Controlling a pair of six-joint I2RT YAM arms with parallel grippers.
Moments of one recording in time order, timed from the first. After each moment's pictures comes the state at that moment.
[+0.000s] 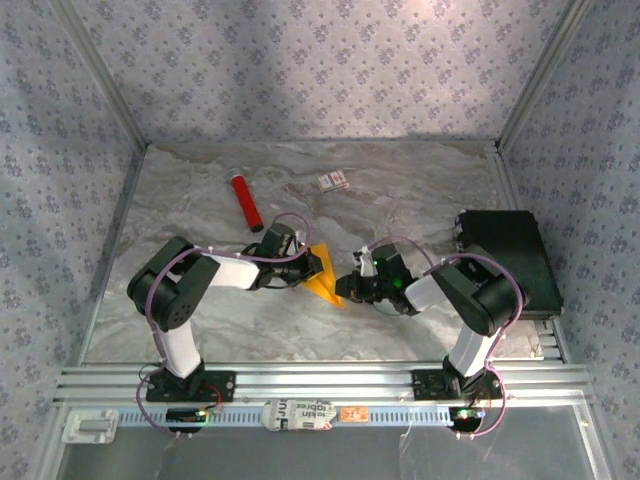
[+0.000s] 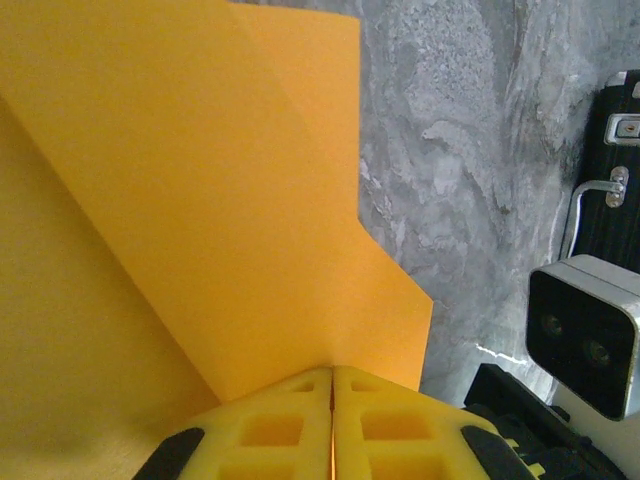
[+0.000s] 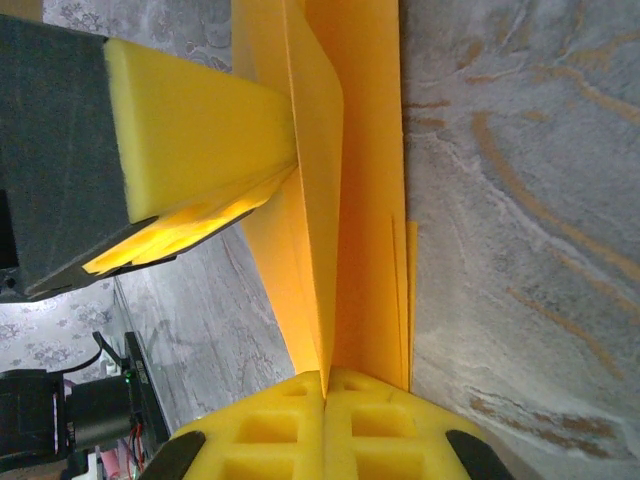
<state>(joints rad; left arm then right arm) -0.65 1.80 0.74 0.31 0.45 -1.05 0.59 1.74 0.44 0.63 -0.63 0.87</state>
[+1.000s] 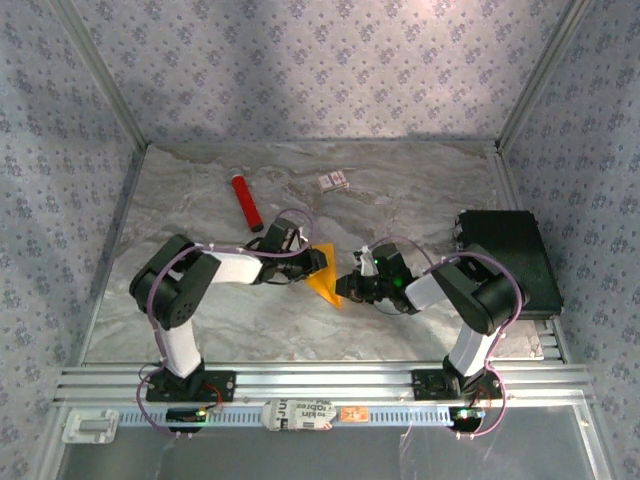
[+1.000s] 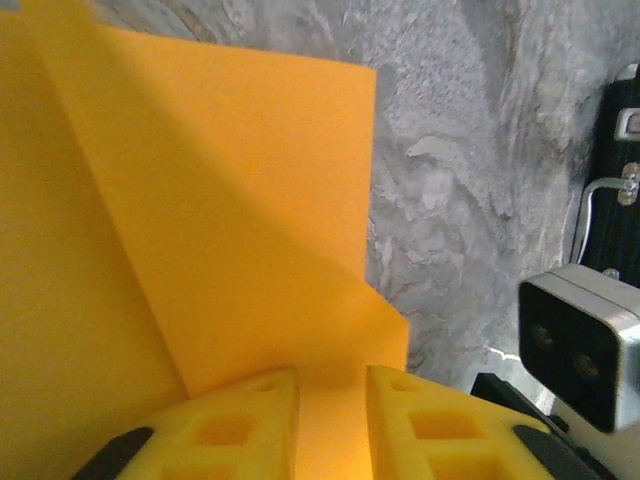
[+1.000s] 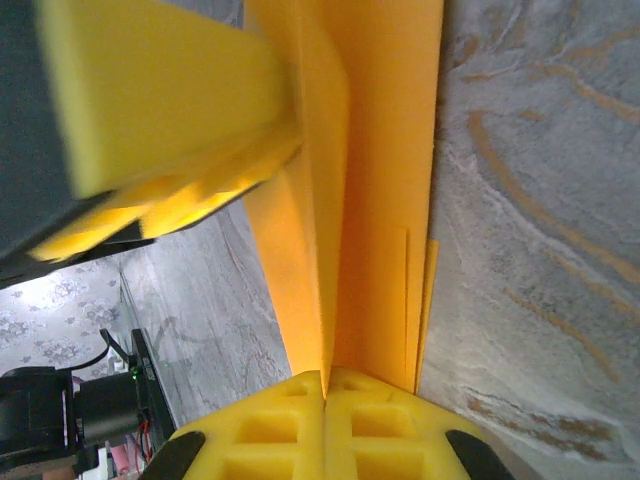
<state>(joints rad) -0.65 1.78 0.79 0.22 0.42 -0.99 0.58 1.74 0.45 0.62 -0.66 0.88</state>
